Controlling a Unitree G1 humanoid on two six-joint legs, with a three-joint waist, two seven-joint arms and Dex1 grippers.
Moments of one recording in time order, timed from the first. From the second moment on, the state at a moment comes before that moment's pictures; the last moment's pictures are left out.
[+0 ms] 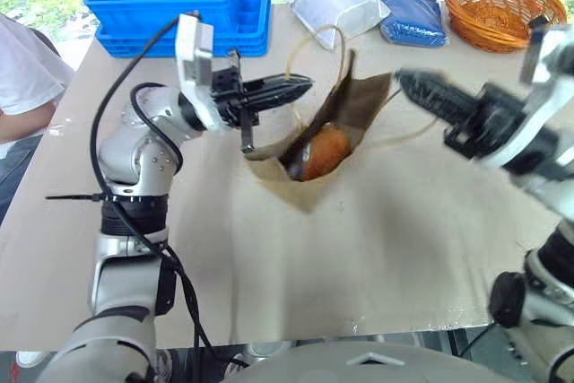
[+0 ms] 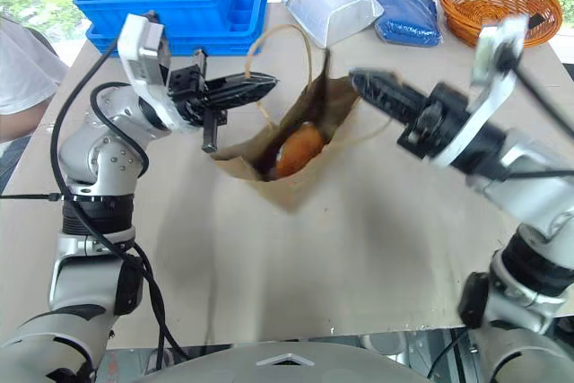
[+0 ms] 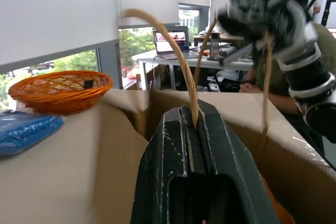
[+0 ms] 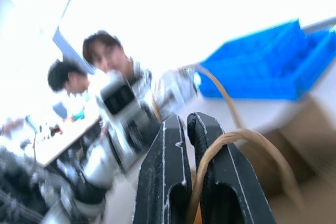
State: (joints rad) left arm -0.69 0.56 0.08 0.05 -0.71 0.38 -1.26; right arm -0.56 -0.45 -0.40 -0.57 1.90 1.02 -0.30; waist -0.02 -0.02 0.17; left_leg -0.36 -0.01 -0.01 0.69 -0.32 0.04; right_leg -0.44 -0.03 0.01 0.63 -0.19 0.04
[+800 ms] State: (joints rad) left arm -1.22 0.50 0.00 0.86 -0.40 0.05 -1.54; right arm -0.67 -0.53 -0.12 -0.60 1.96 0.73 -0.40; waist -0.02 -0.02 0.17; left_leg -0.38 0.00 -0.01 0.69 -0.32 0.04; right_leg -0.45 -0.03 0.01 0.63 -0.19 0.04
